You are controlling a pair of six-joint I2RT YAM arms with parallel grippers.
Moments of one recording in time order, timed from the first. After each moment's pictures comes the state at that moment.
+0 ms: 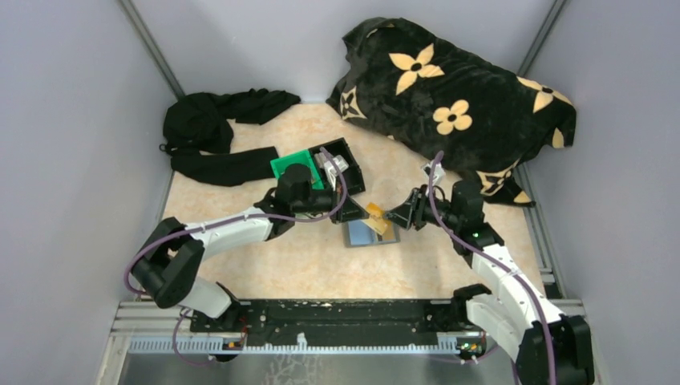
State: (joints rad) left arm -0.75 1.48 0.76 0.49 0.68 -0.49; right arm 0.24 0.89 0.45 0.08 -0.84 0.46
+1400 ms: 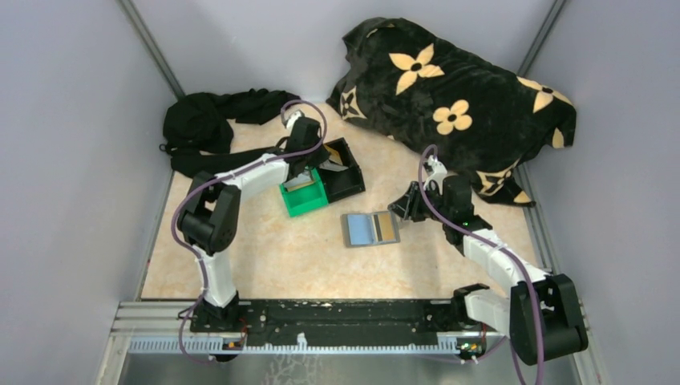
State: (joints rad) left arm -0.52 1.90 1.34 -0.05 -0.21 -0.88; right arm 0.24 1.08 0.45 0.15 -0.52 0.43
